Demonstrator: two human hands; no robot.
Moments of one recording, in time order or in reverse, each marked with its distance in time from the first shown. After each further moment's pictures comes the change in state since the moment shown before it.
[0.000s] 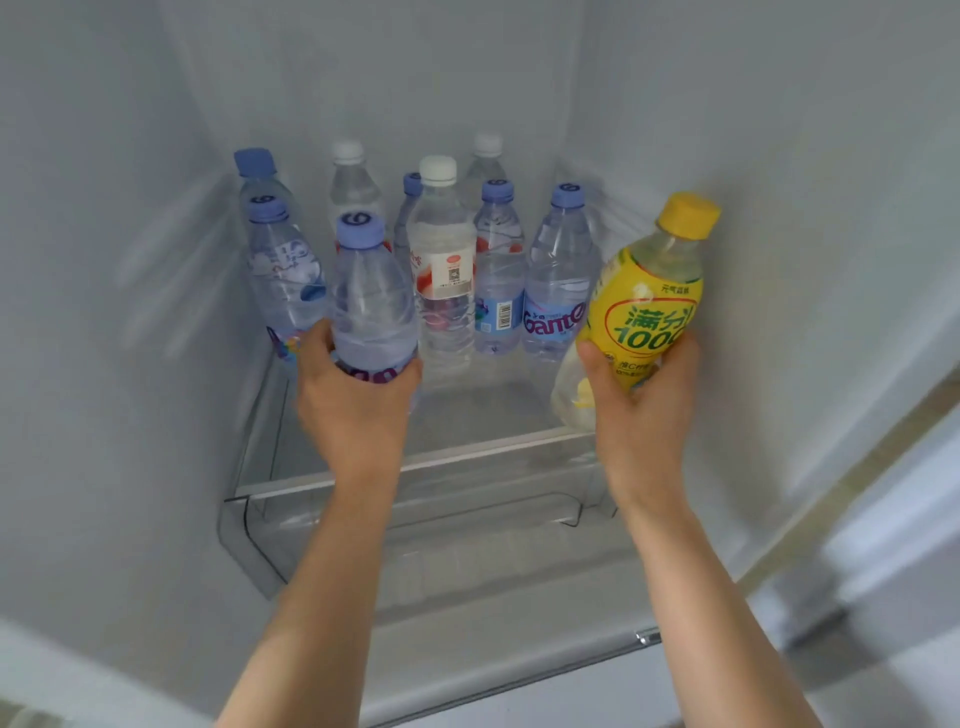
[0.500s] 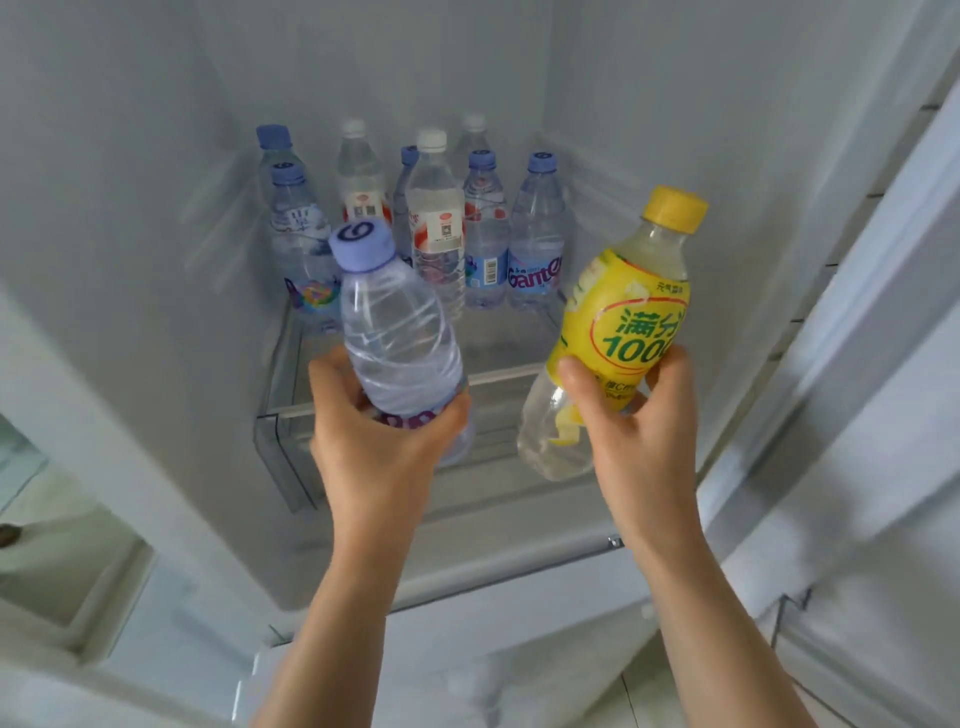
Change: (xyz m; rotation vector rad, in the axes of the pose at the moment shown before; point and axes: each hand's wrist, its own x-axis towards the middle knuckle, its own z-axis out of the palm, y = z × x) left_hand -0.112 0.056 -0.098 -0.161 -0.210 -0.038; right_hand -0.095 -0.059 -0.071 0.102 -0.118 0.036
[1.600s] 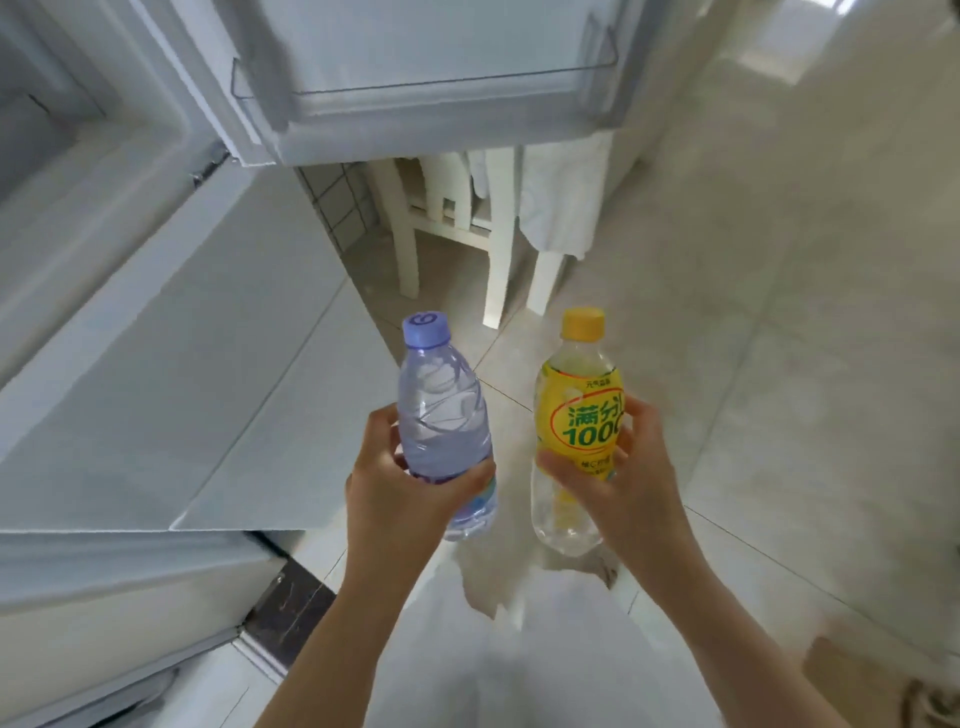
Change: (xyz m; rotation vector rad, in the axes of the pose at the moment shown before) left_hand -0.399 -0.045 -0.152 0.204 -1.255 -0.161; right_hand -0.498 -0.052 -0.249 -0.352 0.498 0.845
